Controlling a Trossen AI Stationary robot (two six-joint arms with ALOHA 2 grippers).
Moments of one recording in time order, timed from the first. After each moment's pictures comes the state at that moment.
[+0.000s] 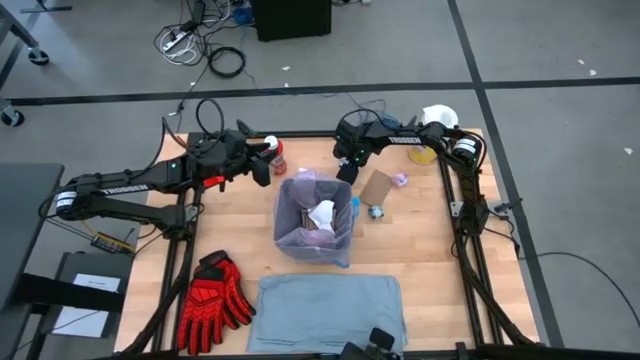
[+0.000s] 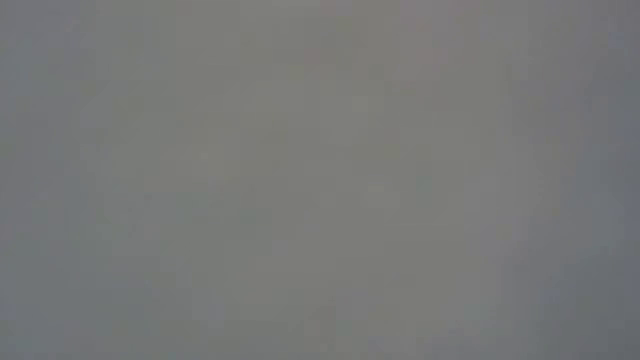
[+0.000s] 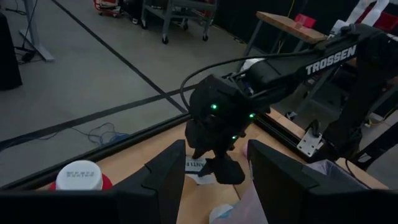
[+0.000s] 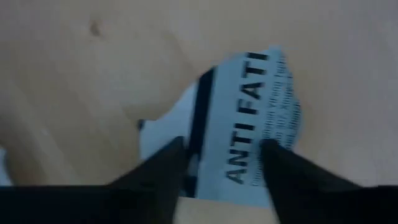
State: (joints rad) left arm 0.19 0.95 0.87 -0.18 -0.44 -0.48; right arm -0.55 2.05 1.39 -0.66 0.00 -0.05
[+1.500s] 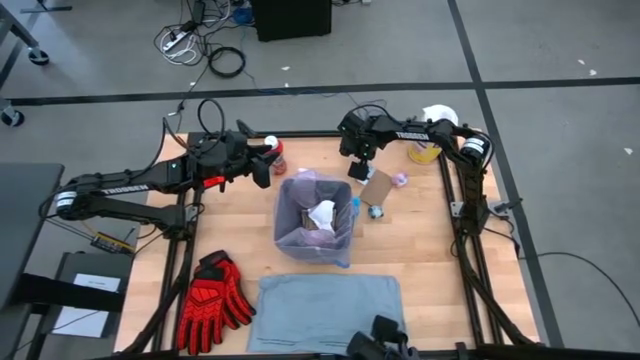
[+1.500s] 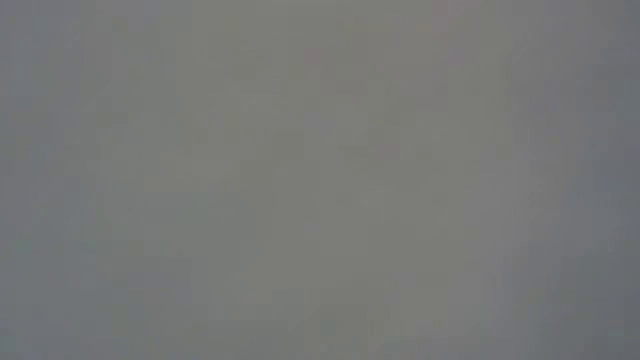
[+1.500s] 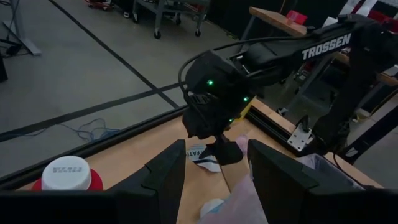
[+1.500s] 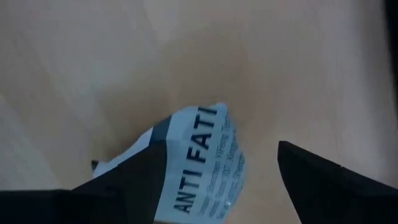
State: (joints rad) left arm 0.19 0.95 0.87 -0.18 -0.41 -0.49; right arm -0.60 1.98 1.39 -0.65 0.08 -0.27
